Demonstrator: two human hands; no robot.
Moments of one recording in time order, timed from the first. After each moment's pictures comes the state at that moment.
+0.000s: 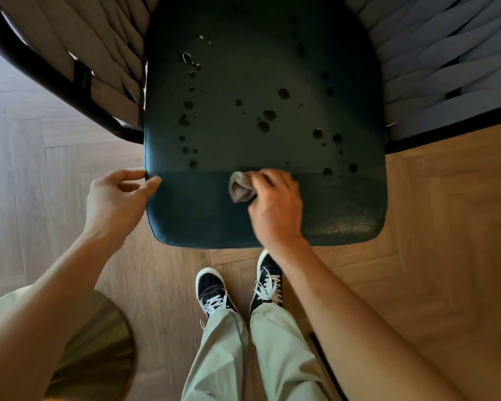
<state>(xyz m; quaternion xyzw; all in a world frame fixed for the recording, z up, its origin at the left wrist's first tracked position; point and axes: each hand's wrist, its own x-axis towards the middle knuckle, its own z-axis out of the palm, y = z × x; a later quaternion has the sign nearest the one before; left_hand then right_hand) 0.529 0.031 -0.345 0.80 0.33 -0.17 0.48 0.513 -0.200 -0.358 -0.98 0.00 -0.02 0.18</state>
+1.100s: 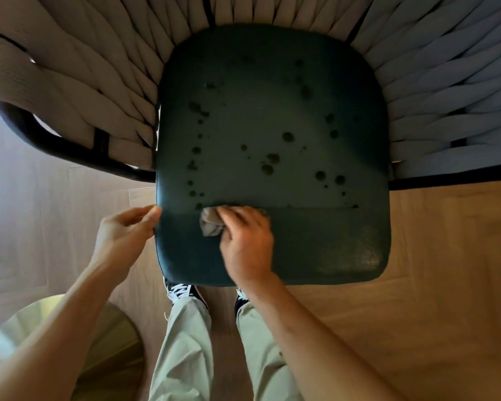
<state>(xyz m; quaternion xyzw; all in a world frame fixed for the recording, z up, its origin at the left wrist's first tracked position) 0.548 0.039 -0.337 0.76 0.35 -0.20 0.51 0.531 -0.152 -0.352 -0.95 0.01 -0.03 0.30</state>
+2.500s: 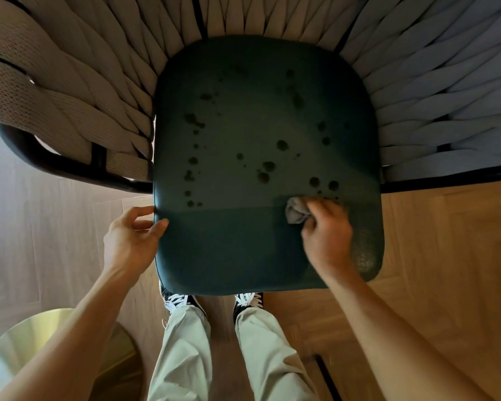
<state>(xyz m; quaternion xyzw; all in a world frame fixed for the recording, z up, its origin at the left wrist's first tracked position) 0.563 0.023 -0.331 0.81 0.34 -0.20 0.43 0.549 -0.280 -0.351 -0.98 0.08 -0.05 0.18</state>
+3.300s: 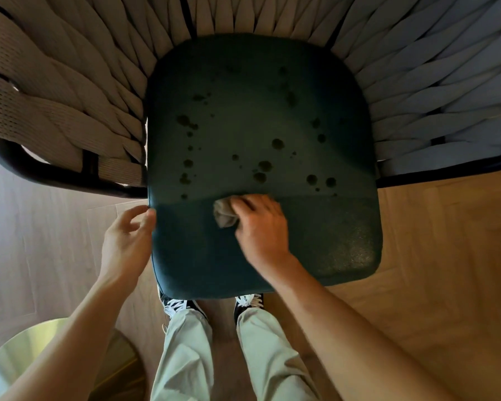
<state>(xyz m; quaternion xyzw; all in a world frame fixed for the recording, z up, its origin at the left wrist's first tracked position) 0.565 0.028 -0.342 0.76 0.35 -0.21 0.50 0.568 -0.183 -0.350 -0.99 -0.04 0.01 0.17</state>
